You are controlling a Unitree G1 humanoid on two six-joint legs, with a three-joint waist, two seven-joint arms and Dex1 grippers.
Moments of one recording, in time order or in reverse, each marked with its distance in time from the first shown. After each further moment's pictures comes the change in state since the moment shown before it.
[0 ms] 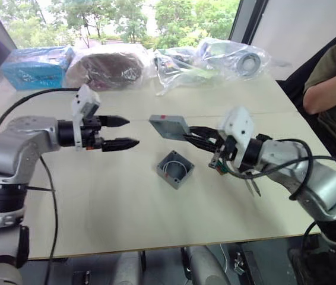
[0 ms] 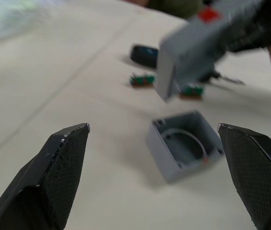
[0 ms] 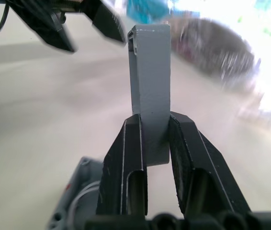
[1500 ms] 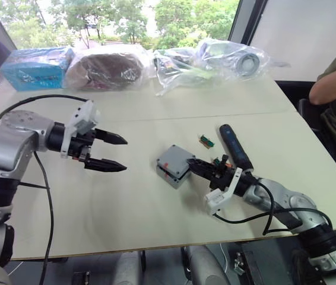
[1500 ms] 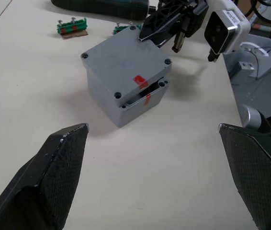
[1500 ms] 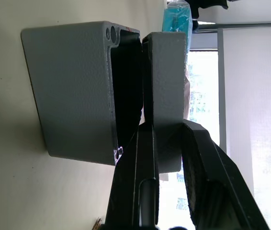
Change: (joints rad) left arm -0.026 0.086 -0.106 0.090 0.103 -0.136 -0.289; right arm 0.216 0.129 0.018 0.467 -1.406 -1.054 -0.458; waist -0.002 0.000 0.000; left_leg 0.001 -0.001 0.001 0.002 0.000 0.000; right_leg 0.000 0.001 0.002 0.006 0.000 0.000
